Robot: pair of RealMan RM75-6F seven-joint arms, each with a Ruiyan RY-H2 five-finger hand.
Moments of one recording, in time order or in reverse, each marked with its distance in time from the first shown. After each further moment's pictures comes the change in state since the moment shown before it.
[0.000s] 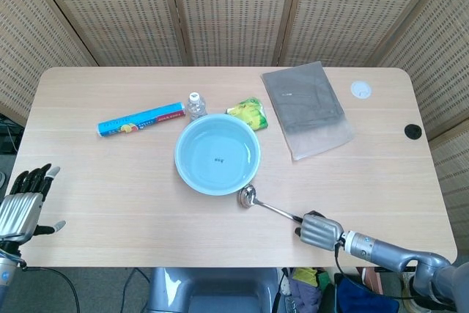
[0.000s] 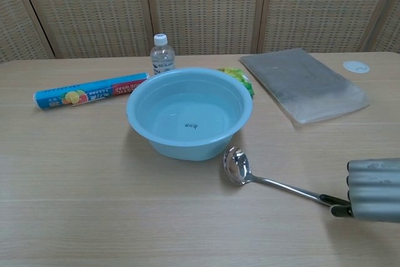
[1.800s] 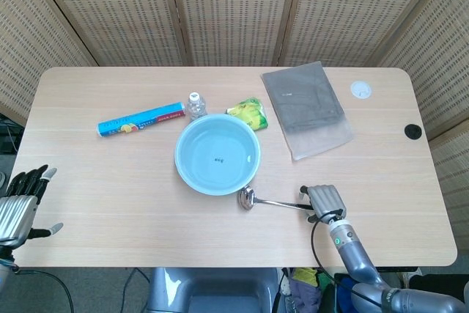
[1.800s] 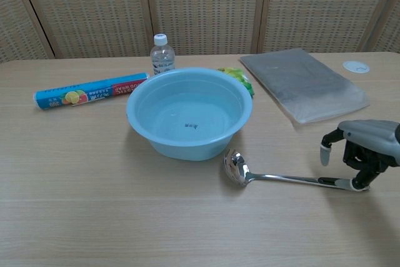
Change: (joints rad) left arm 0.021 0.037 0.019 -0.001 0.062 0.025 -0.088; right arm -0.108 -0.041 0.327 -0.617 1.206 -0.103 -0.120
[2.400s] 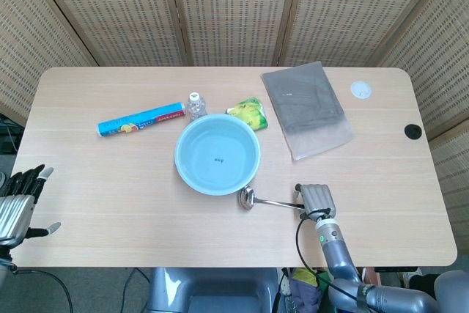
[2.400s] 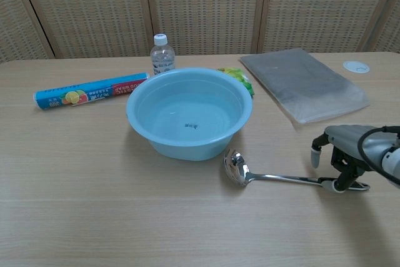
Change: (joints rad) left arm 0.000 -0.001 -0.004 0.007 -0.009 -0.006 -0.002; right arm 0.020 -0.146 0.035 0.062 0.146 0.099 -0.158
